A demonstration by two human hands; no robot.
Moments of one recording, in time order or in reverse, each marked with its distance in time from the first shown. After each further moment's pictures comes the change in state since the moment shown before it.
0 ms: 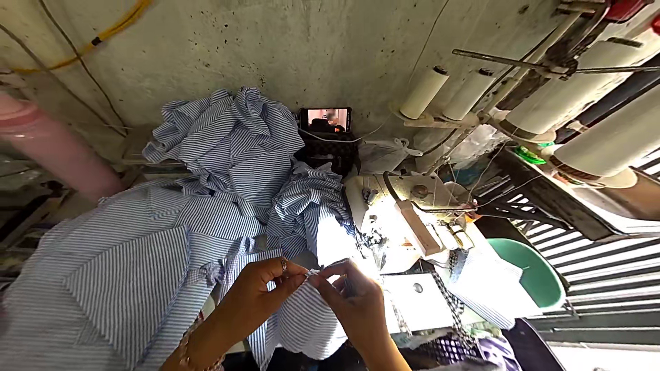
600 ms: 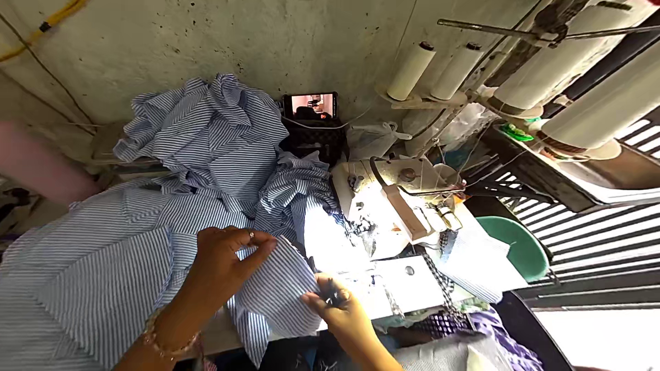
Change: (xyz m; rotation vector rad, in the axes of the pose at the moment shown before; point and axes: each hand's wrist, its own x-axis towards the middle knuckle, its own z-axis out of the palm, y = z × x) left_hand 0.025 -0.005 -0.021 0.509 0.200 0.047; right_hand -0.040 0.024 -0.003 0.349 -0.173 0.382
